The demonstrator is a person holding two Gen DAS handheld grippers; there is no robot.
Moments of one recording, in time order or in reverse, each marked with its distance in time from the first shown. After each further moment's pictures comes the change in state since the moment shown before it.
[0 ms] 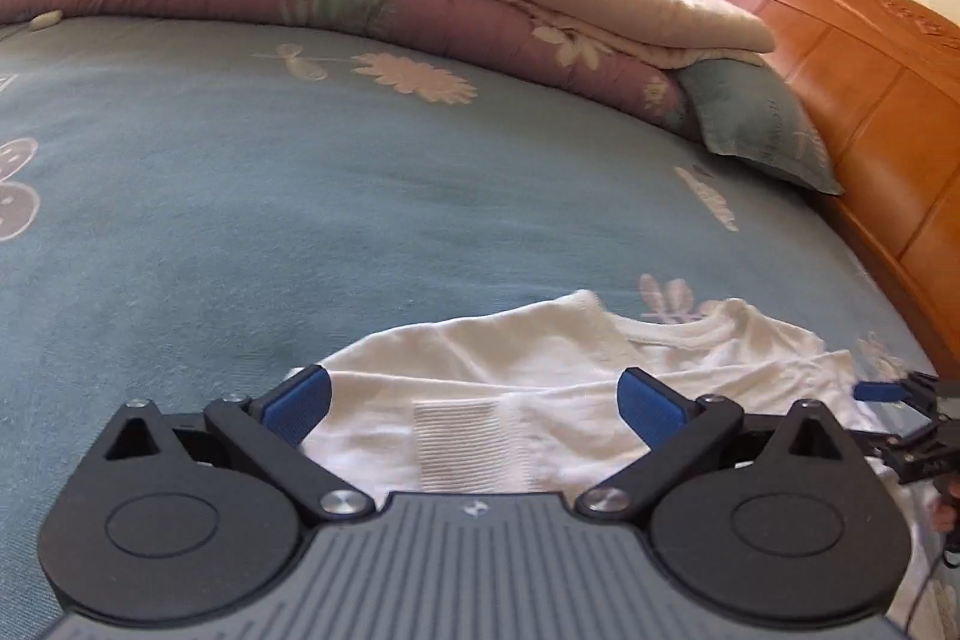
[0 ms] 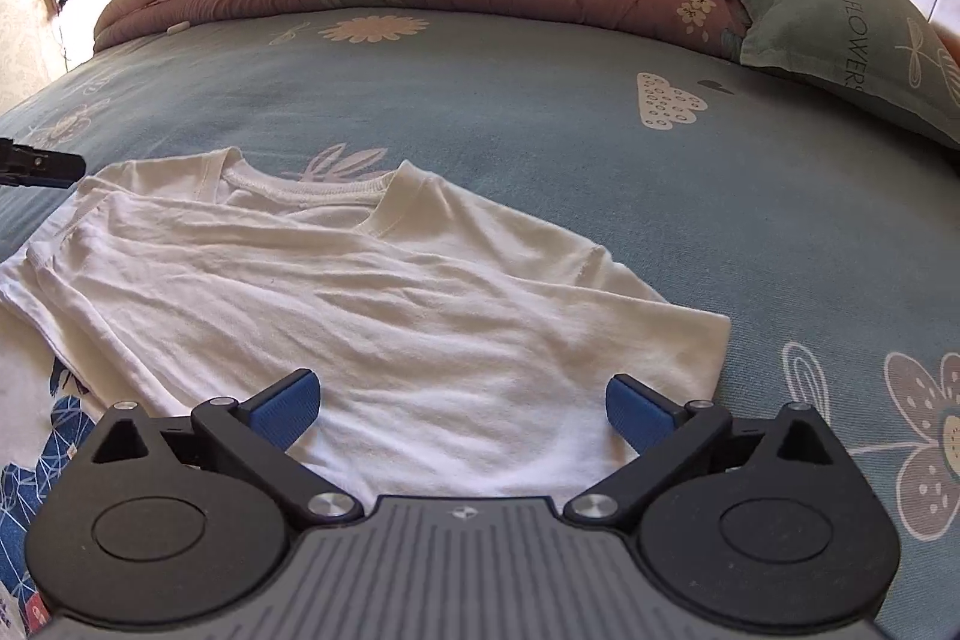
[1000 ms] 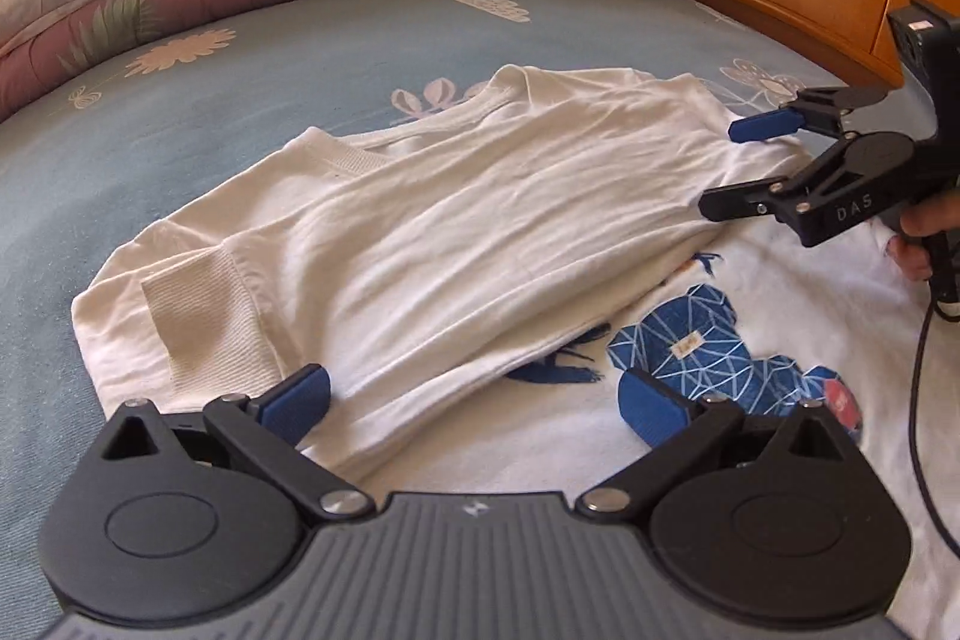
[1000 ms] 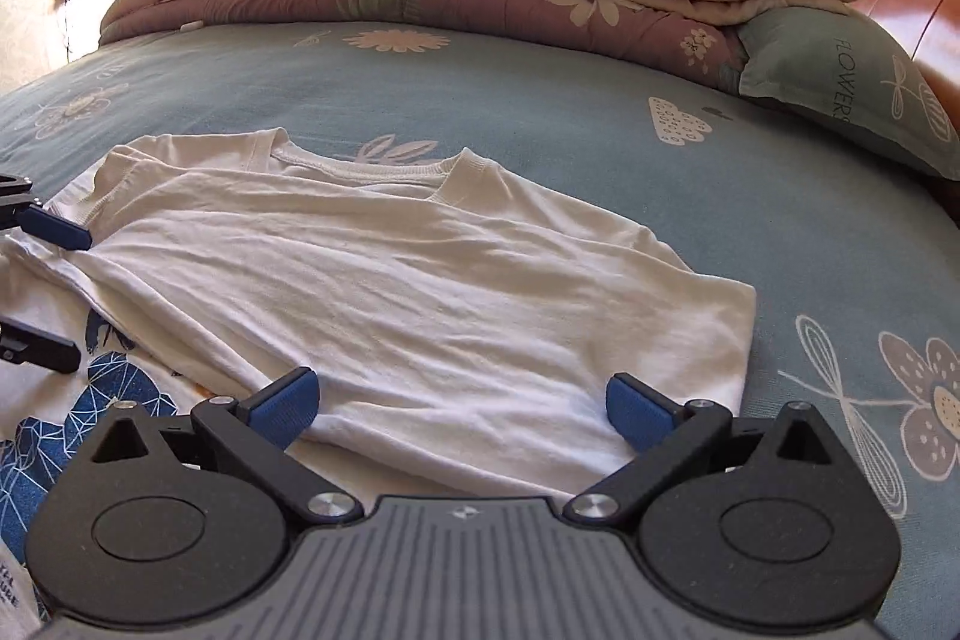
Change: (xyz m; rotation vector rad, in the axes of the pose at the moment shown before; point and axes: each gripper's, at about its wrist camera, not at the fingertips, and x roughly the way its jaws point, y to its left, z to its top) left arm 0.002 -0.091 -0.063 0.392 0.186 -0.065; right arm -0.014 0.046 -0.028 -0.037 -0.020 -0.056
